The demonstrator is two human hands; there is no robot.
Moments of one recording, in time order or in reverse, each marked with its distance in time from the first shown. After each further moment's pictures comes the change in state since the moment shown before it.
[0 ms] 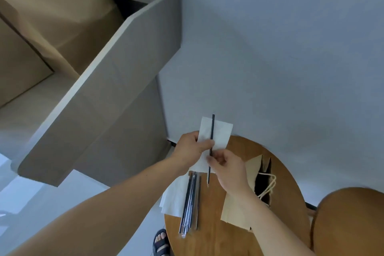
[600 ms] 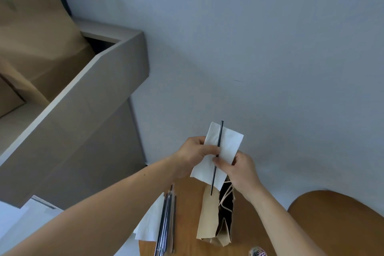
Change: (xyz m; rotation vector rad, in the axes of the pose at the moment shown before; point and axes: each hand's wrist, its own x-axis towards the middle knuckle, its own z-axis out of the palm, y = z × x) left_hand -0.031 0.079 0.077 -0.064 -0.345 0.052; right_hand -0.018 -0.024 -0.128 0.157 0.056 -0.101
